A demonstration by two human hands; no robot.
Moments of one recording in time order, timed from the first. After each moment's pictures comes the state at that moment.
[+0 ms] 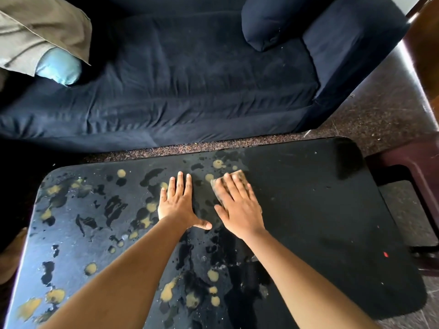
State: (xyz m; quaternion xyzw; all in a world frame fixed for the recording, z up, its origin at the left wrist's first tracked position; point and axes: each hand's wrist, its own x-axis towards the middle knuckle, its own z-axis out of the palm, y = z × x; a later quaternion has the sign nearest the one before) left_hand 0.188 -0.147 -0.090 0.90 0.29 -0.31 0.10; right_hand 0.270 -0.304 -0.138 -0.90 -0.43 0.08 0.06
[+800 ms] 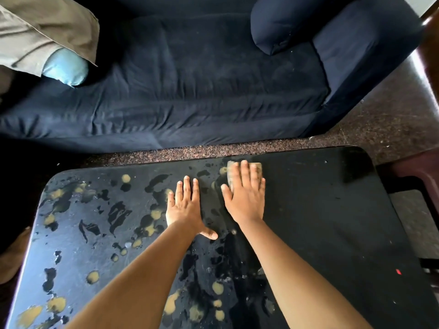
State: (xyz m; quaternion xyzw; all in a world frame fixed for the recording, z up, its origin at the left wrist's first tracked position) left_hand 0.198 -0.146 -0.087 0.89 0.28 -0.34 0.10; right_hand 0.299 -0.257 -0.136 -0.95 -0.28 0.09 0.09
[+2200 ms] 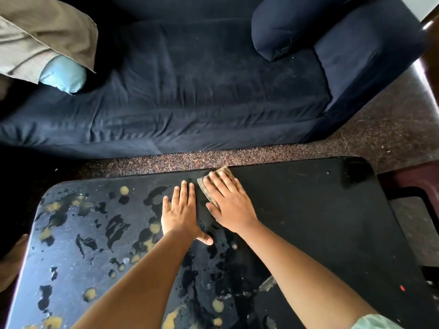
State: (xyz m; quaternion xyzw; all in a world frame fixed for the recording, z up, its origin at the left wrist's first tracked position) left_hand 0.210 -0.130 -0.082 0.89 0.30 -0.32 0.08; right_hand 0.316 -0.238 -0.138 -0.85 -0.51 0.09 0.07
